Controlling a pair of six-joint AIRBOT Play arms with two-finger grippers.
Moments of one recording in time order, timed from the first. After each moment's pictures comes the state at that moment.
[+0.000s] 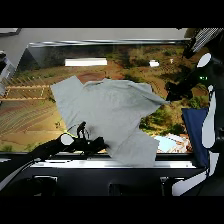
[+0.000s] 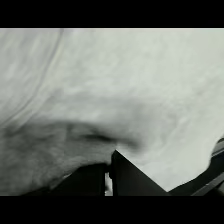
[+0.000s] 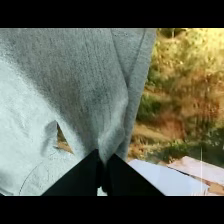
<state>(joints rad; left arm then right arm) -0.66 -1.29 0.54 0.41 -0.58 -1.62 -0.15 -1.81 1.91 -1.26 1.74 1.63</state>
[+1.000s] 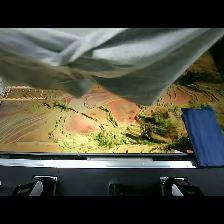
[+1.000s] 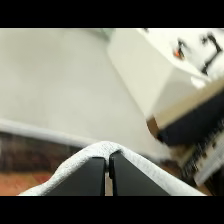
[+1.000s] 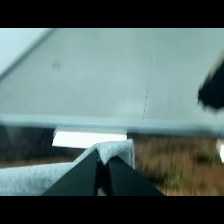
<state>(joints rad) 0.28 -0.71 1.63 0.89 -0.94 -1.58 -0.15 -0.89 1.91 -1.14 1.07 1.44</state>
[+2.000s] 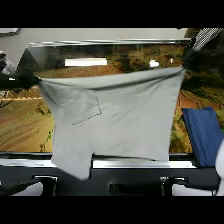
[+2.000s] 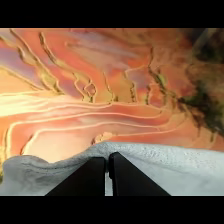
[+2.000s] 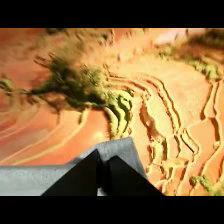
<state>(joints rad) 0.18 -1.32 1.37 0.99 -1.00 -1.53 -0.15 -1.52 1.86 -1.27 1.30 1.64</state>
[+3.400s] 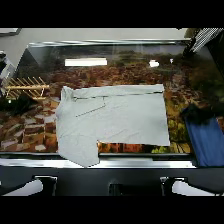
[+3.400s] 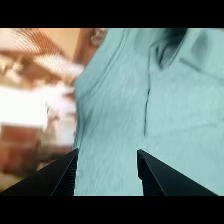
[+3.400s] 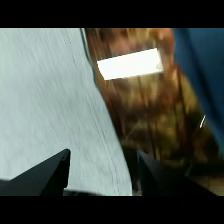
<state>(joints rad) 0.48 -1.28 1.09 0.93 -1.19 -1.37 -0.55 -1.39 1.10 -1.08 1.39 1.28</state>
